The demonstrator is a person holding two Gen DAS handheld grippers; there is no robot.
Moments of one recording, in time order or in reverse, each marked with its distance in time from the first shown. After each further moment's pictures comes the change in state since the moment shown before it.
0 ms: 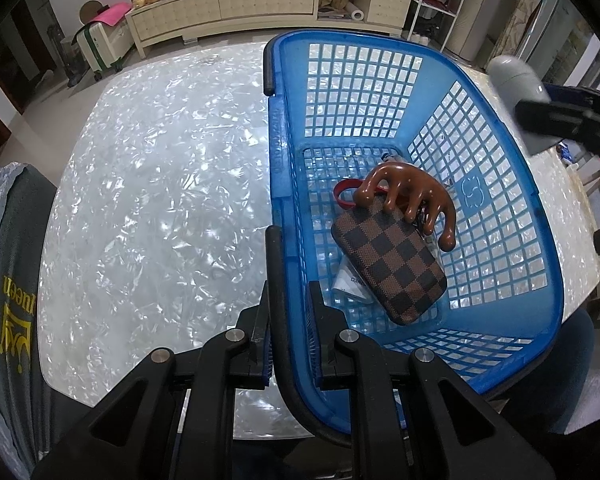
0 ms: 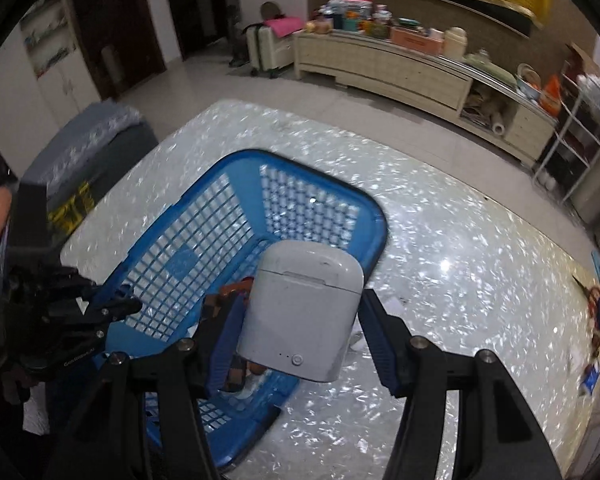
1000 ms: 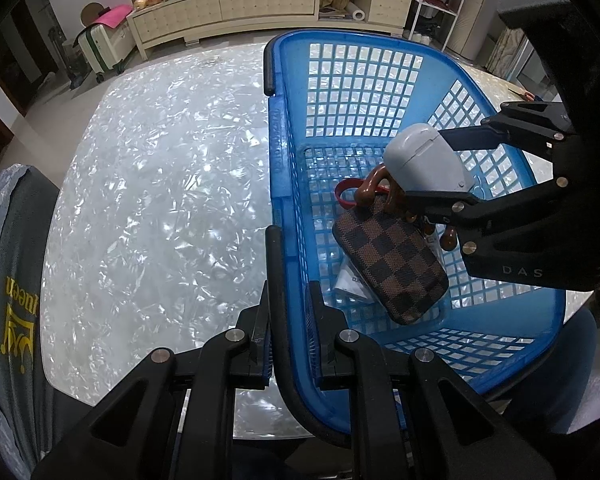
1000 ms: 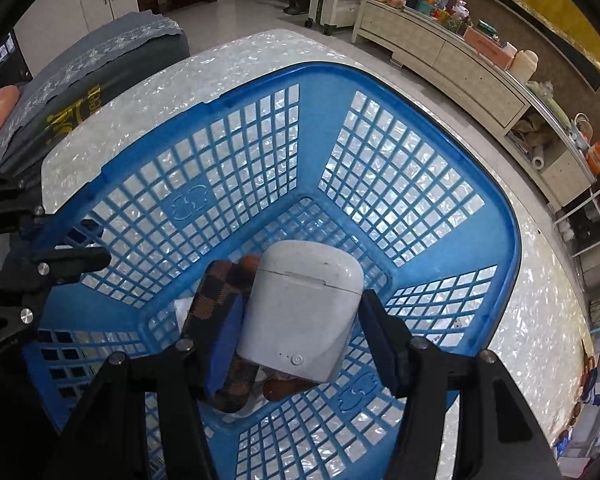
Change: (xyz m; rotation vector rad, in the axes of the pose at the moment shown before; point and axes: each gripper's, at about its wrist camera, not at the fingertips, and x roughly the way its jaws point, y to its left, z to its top) left arm 0.000 0.000 0.000 0.004 -0.003 0.013; right arm 0.086 0.049 -0.012 -0.258 0.140 -0.020
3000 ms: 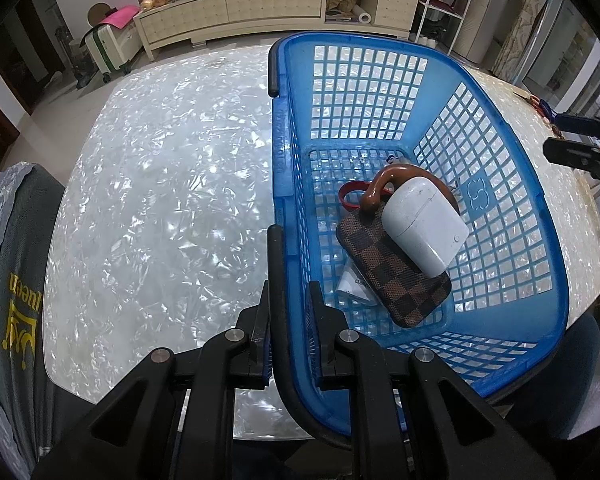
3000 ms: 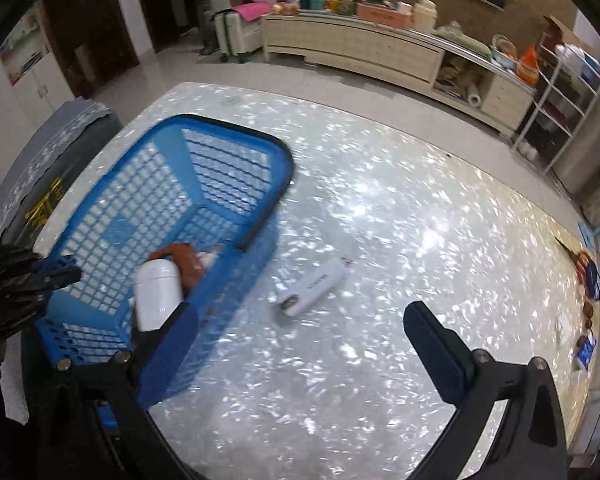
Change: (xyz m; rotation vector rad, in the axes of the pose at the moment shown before) left arm 0.000 -0.004 -0.001 -0.013 -0.010 0.021; right arm -0.064 -0.115 -0.072 0.357 -0.073 -0.031
